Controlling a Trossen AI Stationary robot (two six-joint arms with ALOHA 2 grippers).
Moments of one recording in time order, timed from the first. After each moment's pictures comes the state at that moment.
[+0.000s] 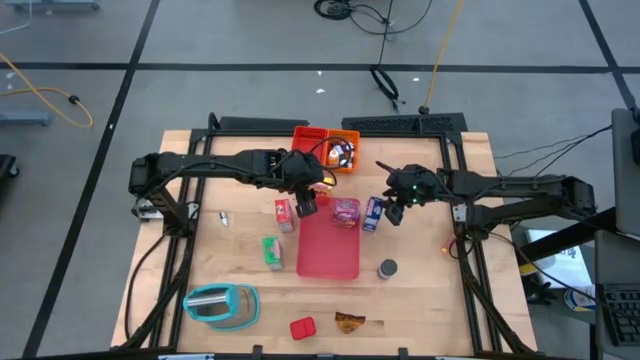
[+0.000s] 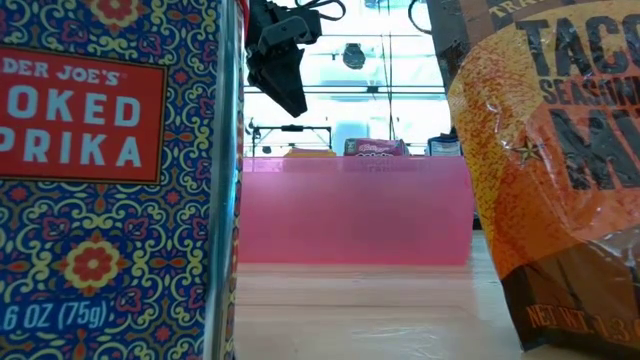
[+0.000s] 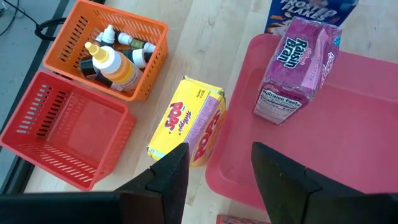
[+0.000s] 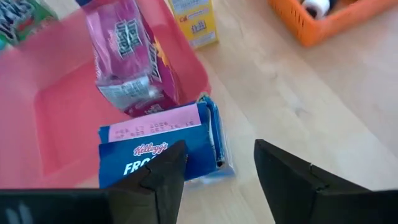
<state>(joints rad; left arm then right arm) 0.12 1.69 1.48 -0.78 -0.19 -0.08 -0.21 1.04 0.64 -0.39 0.00 0.35</state>
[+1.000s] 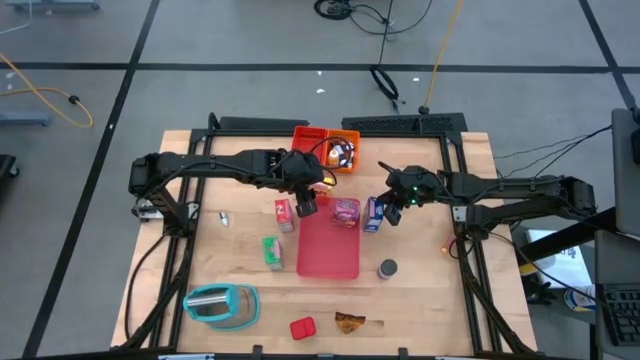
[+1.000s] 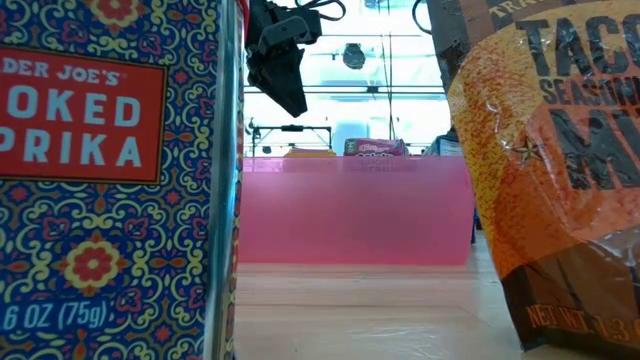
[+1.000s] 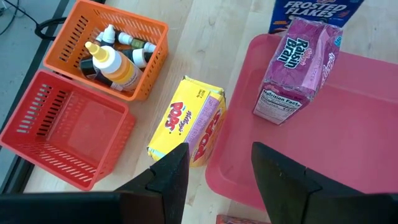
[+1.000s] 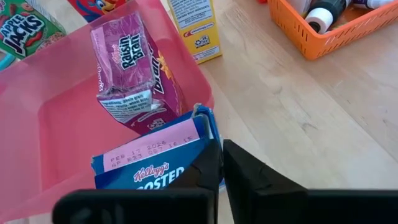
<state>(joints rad) 0.12 1.69 1.48 -0.78 -0.19 -0.08 -0.21 1.04 0.59 -0.28 0.00 0.35</state>
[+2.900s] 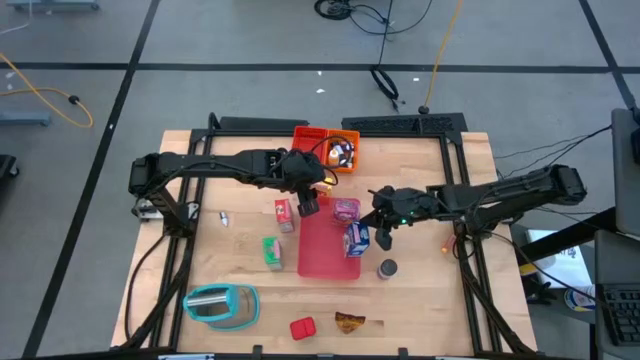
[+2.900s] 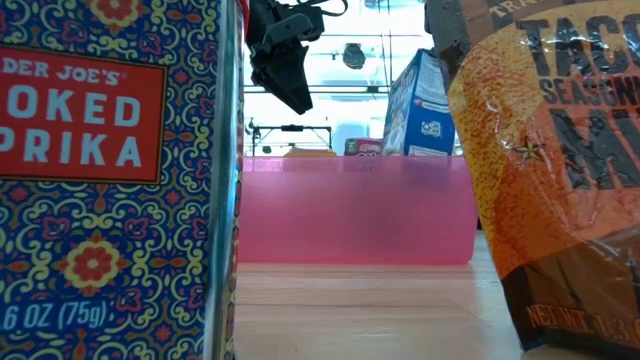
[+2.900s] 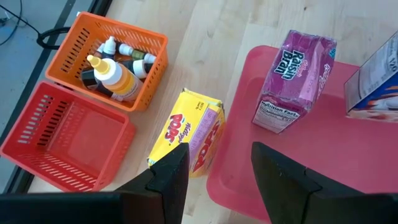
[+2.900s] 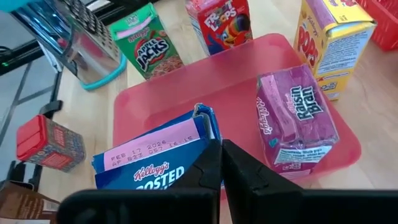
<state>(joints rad) 0.12 1.69 1.48 -0.75 -0.19 -0.07 0.09 1.16 0.76 -0.20 0.06 0.45</state>
